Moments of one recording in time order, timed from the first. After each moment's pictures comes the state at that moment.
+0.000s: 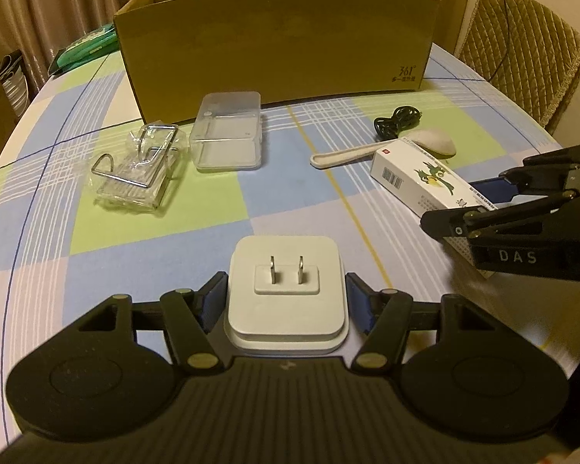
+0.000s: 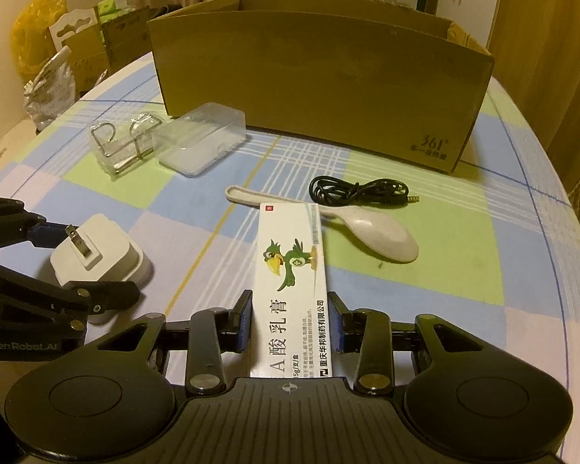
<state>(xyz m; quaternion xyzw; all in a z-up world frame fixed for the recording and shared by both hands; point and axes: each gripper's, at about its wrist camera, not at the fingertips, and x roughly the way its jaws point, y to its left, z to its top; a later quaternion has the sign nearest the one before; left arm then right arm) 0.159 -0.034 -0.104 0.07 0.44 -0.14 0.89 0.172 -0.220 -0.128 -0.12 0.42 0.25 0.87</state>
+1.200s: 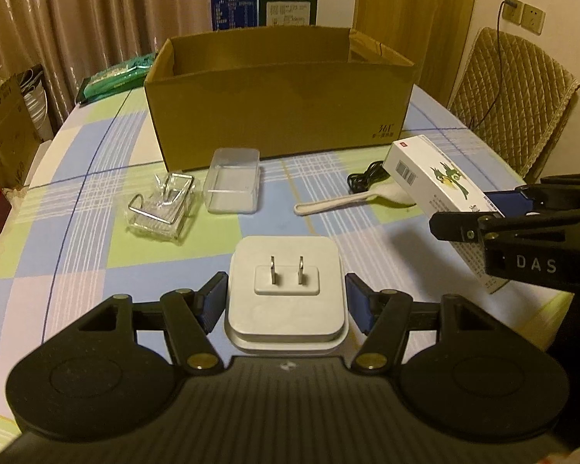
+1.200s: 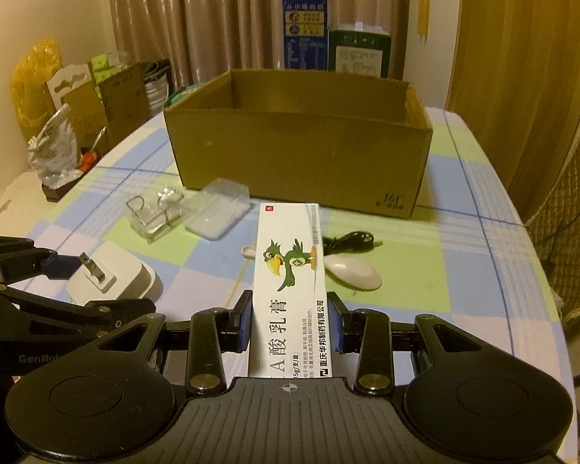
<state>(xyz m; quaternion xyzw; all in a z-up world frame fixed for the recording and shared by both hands) 0.117 -0.041 -0.037 0.05 0.40 -0.12 0.91 0.124 -0.238 -0.050 -0.07 0.36 0.23 0.90</state>
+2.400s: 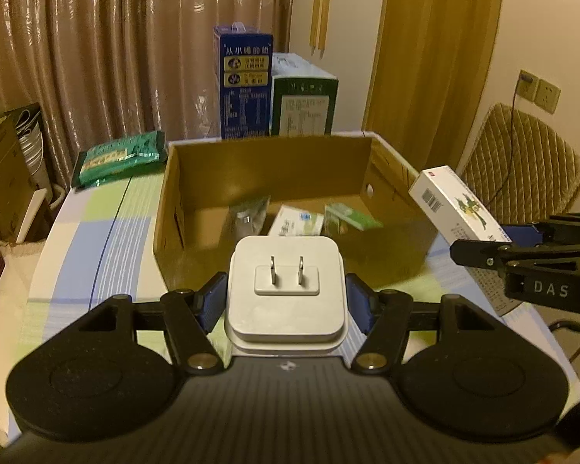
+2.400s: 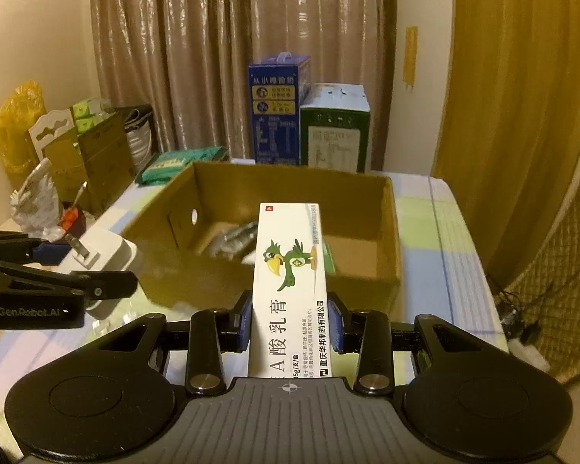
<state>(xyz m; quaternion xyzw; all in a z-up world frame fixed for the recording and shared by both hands) 0.241 -0.035 0.053 0.02 0.34 -0.13 0.93 0.239 -0.230 0.033 -0.05 0.32 0.22 0.92</state>
